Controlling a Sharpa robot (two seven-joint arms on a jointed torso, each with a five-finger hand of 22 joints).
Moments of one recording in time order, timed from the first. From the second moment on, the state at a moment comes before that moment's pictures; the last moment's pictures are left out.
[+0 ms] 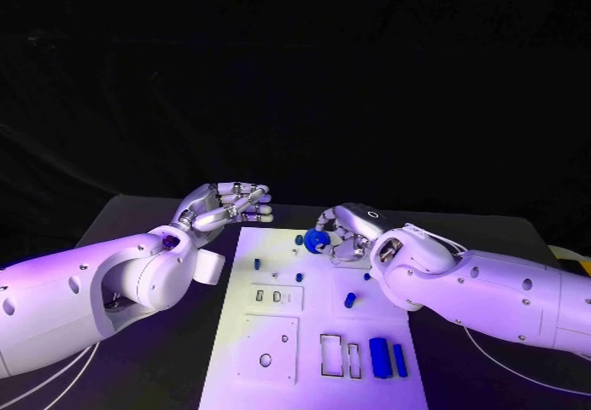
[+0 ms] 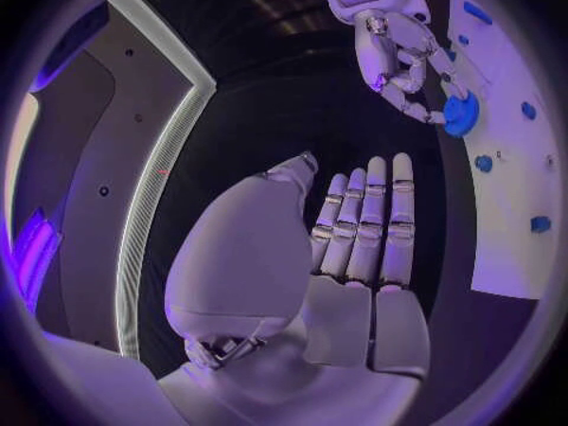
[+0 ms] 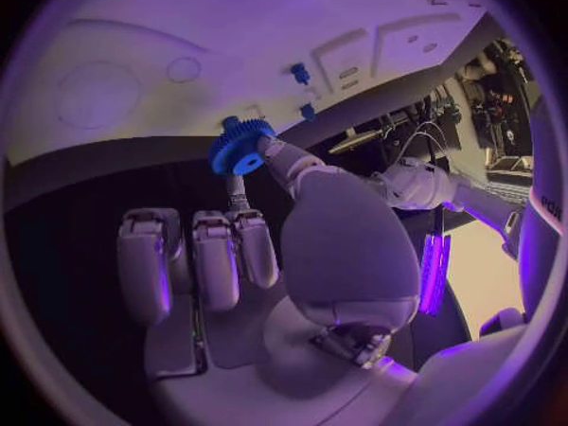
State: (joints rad) left arm 1.23 -0.96 -0.01 1.68 -0.06 -0.31 0.42; left_hand 1.49 -0.12 0.31 0.28 0.14 0.85 0.21 0.25 0.16 1.01 0.18 0.08 0.07 0.98 0.13 0.30 0.27 0.17 0.89 0.24 0.36 0.12; right arm 1.26 -0.65 -0.13 1.47 -1.51 -0.52 -0.21; right_hand 1.25 -0.17 0.46 0.05 0.16 0.89 0.15 0.33 0.47 1.46 0.05 1.48 1.31 1.47 -0.01 1.56 1.31 0.04 1.46 0.10 1.50 1.31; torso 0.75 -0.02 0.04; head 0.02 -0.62
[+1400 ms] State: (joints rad) left arm 1.23 -0.95 -0.01 1.68 -0.06 -0.31 0.42; left_hand 1.49 -0.12 0.31 0.28 0.14 0.85 0.21 0.25 0.16 1.01 0.18 0.08 0.07 0.98 0.13 0.30 0.27 0.17 0.89 0.24 0.36 0.12; right arm 1.22 -0.46 -0.15 1.29 -1.58 -0.49 -0.24; right_hand 1.23 -0.20 0.47 0.05 0.15 0.88 0.14 0.31 0.52 1.47 0.06 1.46 1.31 1.47 -0.01 1.56 1.31 0.04 1.47 0.09 1.48 1.31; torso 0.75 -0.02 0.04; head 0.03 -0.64
